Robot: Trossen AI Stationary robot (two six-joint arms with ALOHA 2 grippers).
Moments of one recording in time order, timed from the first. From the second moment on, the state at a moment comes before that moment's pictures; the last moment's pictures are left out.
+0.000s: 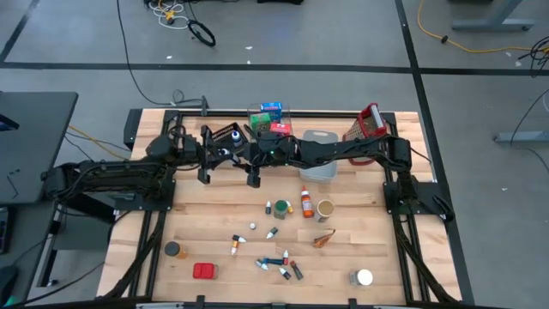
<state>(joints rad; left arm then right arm) 0.42 0.85 0.19 0.91 0.33 -0.06 -0.11 2.03 1.55 0.10 -0.02 -0.14</state>
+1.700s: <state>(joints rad) 0.50 0.99 0.18 0.76 -0.39 0.02 -0.08 2.02 1.54 -0.16 0.04 -0.06</state>
